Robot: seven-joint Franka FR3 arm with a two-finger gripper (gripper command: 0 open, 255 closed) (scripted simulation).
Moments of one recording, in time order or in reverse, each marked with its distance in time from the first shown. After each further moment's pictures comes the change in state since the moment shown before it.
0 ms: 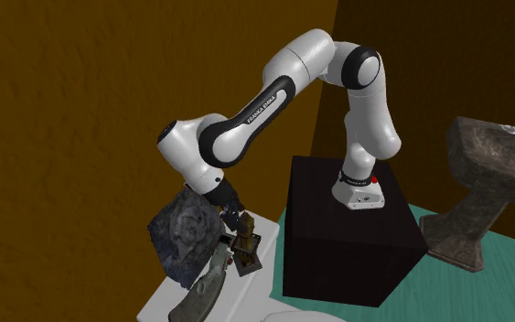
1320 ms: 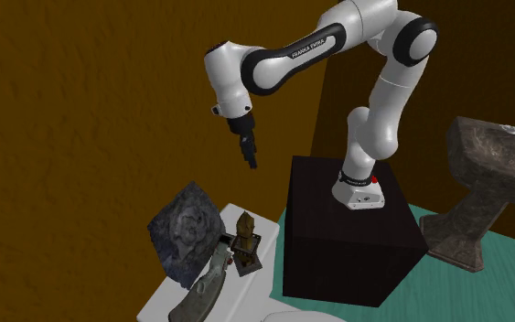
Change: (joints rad) arm -0.147 -0.543 -0.119 -0.388 -0.006 0.038 -0.113
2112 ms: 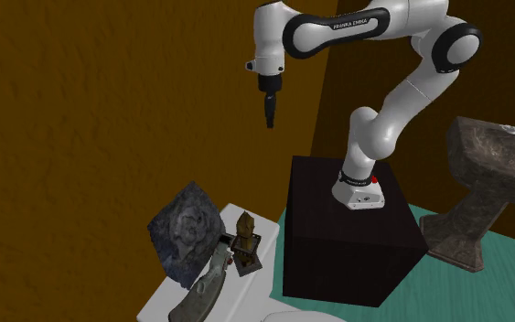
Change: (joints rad) arm -0.113 -0.419 -0.147 -0.244 -0.076 0.012 -0.098
